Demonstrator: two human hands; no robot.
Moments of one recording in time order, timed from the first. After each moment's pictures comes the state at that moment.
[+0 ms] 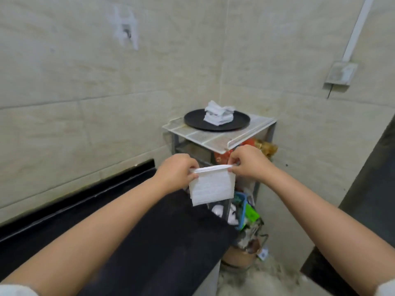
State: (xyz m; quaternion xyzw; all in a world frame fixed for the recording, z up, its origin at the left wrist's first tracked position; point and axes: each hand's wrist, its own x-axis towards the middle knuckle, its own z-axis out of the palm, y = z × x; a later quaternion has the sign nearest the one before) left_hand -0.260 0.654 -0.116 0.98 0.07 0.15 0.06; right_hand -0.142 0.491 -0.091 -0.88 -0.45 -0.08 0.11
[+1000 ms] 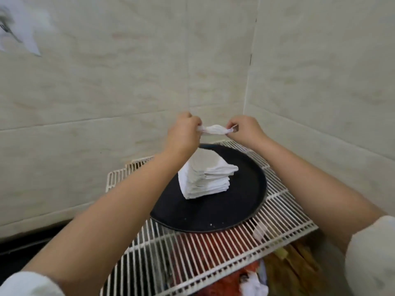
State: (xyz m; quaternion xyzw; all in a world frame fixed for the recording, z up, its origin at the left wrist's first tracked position) left_hand 0.249 0.766 -0.025 0.86 0.37 0.32 0.10; right_hand 0.408 0.716 -0.032 -0.77 -0.54 -0.03 0.33
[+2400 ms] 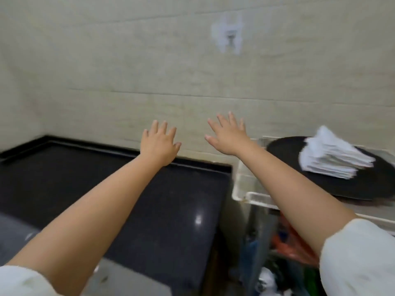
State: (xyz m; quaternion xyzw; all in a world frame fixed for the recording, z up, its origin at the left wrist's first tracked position) left_hand -0.103 0.616 -0.058 0.68 0.71 0.09 -0.13; right_hand 0.081 0.658 -0.045 -0.56 -0.82 -0.04 0.11
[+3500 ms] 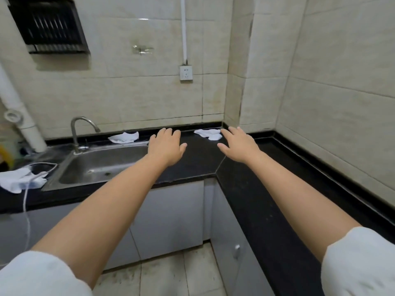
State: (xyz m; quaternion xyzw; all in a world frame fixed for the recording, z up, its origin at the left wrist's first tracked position) left_hand -0.859 0.427 -0.085 0.25 0.96 0.03 -0.12; right_hand -0.788 0.619 -0.089 -0.10 -0.99 0.03 0.12
